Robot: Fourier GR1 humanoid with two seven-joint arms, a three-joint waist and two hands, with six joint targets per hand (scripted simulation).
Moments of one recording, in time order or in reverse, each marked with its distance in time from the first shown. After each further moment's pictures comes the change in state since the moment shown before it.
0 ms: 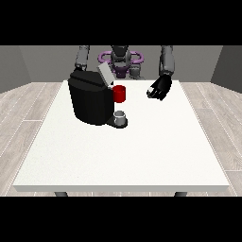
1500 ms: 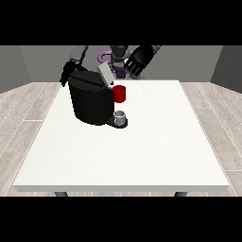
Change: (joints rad) left arm -0.445 0.023 0.179 -0.042 0.106 -0.339 0.221; right arm -0.088 -0.013 -0.016 -0.047 -0.030 0.016 0.010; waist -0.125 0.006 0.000
